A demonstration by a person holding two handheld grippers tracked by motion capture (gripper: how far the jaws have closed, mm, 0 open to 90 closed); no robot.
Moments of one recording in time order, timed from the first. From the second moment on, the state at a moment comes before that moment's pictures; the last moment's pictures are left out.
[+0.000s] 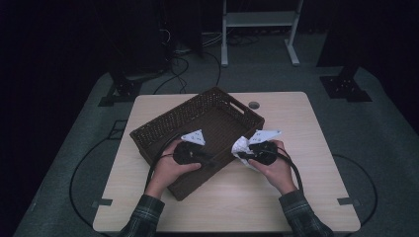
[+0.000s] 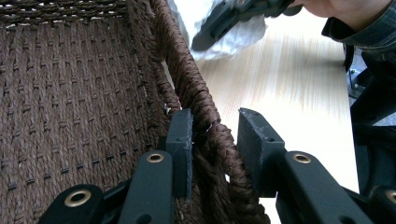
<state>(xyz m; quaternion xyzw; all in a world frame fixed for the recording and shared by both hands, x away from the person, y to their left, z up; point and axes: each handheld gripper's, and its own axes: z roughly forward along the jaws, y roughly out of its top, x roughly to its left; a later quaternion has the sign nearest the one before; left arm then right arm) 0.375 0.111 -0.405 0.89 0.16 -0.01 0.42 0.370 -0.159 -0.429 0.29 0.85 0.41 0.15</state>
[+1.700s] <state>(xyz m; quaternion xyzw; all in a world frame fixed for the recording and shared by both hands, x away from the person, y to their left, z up) 0.375 0.112 -0.405 0.89 0.16 -0.01 0.42 0.358 -0.144 -0.428 0.27 0.87 0.39 0.15</state>
